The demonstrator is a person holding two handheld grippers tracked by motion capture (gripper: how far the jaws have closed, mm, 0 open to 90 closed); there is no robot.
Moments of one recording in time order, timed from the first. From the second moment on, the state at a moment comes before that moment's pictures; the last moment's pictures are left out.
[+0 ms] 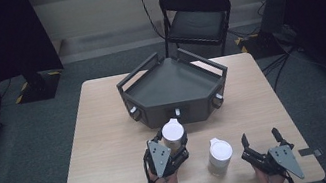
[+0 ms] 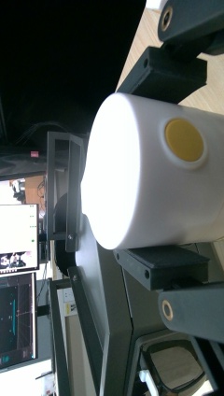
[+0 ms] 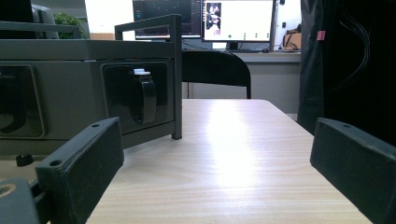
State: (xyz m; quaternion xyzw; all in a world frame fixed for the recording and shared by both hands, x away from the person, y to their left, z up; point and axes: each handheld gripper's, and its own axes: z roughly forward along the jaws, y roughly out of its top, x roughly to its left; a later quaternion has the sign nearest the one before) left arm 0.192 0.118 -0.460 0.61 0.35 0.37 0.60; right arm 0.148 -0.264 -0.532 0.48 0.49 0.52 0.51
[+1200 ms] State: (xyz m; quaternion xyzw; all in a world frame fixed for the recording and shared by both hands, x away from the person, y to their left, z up) left arm 0.232 0.121 -0.418 0.59 0.37 0.39 0.60; right arm 0.148 -0.263 -0.532 0.48 0.49 0.52 0.51
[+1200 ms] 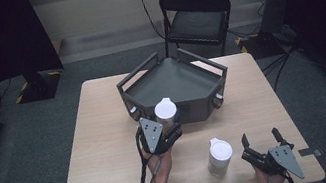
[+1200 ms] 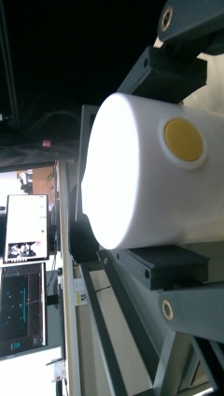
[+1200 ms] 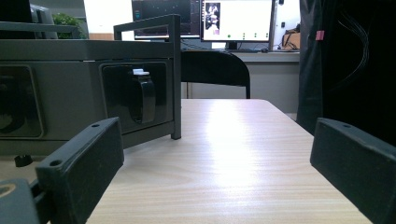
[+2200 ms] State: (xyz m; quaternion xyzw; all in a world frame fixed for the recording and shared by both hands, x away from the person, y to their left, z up) left arm 0.261 0.125 -0.367 0.58 0.36 0.41 0.60; right arm 0.148 -0.263 -0.532 0.48 0.49 0.52 0.51
